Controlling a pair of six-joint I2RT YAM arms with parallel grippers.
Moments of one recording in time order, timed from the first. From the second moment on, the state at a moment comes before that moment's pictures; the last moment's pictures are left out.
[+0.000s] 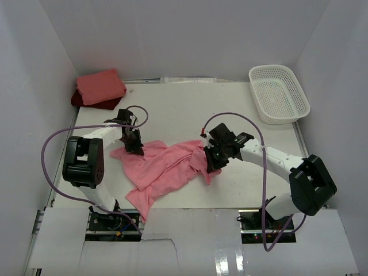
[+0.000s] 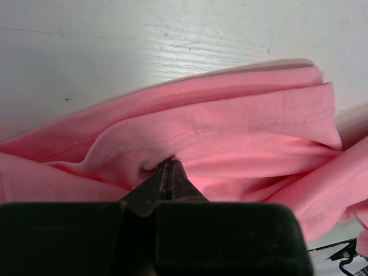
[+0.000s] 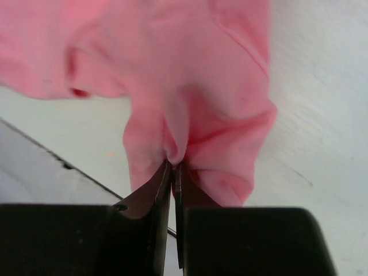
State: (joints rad) left arm -0.13 1.72 1.02 -0.58 0.21 -0.35; right arm 0.72 1.43 0.94 -0.60 -0.30 0.24
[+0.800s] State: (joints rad) left arm -0.08 1.70 1.02 -0.60 0.10 -0.37; right arm 0.74 1.44 1.01 -0.81 0.11 0.28
